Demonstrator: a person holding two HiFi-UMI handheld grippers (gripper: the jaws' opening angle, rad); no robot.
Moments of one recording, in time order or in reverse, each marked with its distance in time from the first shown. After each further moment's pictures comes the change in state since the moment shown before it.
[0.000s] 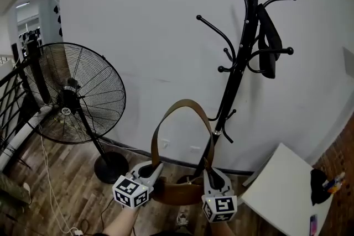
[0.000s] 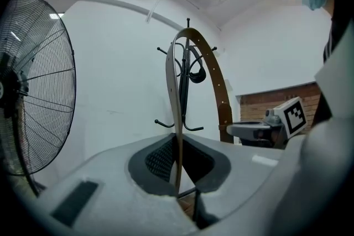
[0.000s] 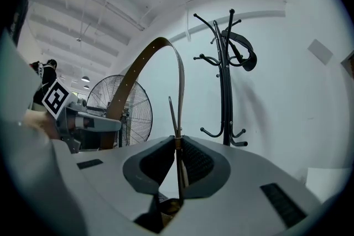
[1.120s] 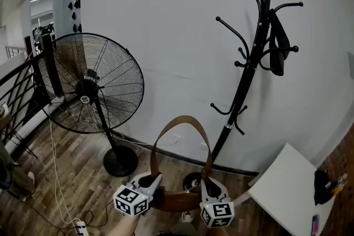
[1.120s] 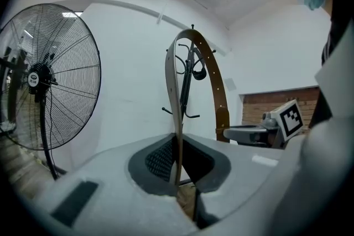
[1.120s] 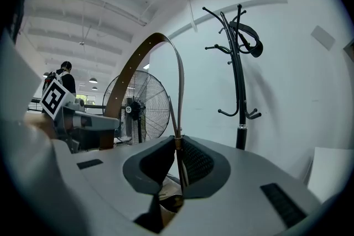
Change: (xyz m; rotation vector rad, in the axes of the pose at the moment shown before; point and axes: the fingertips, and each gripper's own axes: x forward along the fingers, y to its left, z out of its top) left arm -0.112 -0.023 -0.053 -0.067 0.037 0.086; right arm -0.056 0.083 -0.051 0.052 0.096 0.099
